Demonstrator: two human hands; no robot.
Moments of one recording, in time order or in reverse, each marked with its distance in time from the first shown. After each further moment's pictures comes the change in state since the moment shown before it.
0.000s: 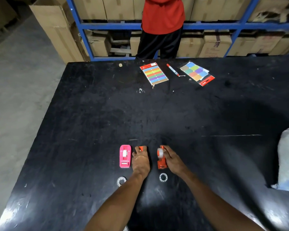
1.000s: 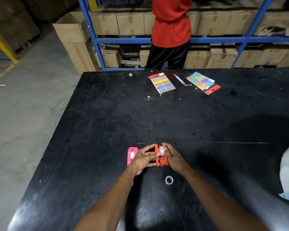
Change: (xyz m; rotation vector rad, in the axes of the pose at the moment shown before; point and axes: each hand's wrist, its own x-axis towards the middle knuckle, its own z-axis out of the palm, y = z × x) left_hand -0.014 -0.024 -0.051 -1.461 -0.437 -0.039; right_hand -0.001 -0.027 0.001 -0.052 -0.026 -0.137
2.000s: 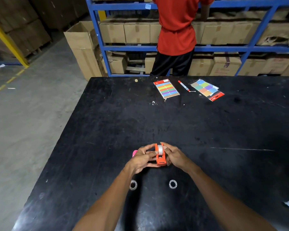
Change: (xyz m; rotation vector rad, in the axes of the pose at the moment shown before) left_hand -0.020 0.030 -0.012 0.008 -0.047 -0.009; right_hand 0.009 -0.037 -0.008 -0.015 -0.104 -0.029
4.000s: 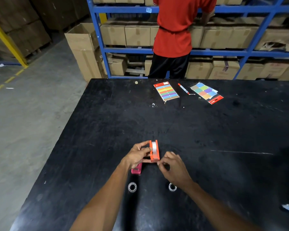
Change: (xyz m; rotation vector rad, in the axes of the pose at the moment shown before) left_hand -0.002 0.027 -0.013 0.044 0.061 0.011; right_hand -0.048 -0.002 0.026 -0.515 0.340 -0.449
